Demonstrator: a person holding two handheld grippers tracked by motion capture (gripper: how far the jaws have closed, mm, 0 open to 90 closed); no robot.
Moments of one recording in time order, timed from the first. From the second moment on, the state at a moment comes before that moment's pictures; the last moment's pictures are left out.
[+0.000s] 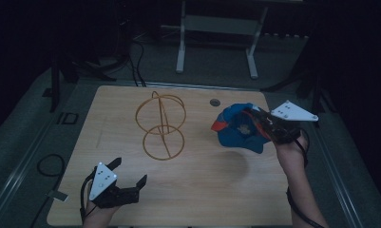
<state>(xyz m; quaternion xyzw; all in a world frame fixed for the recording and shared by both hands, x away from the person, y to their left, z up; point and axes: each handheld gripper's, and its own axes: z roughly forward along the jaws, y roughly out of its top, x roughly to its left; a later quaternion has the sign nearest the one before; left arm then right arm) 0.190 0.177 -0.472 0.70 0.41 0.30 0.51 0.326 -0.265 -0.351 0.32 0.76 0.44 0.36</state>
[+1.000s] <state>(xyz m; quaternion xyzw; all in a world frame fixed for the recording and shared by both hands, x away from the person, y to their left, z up) 0.249 0.065 -0.369 0.74 0.30 0.28 0.53 0.287 -0.253 -0.331 0.28 0.76 0.47 0.35</state>
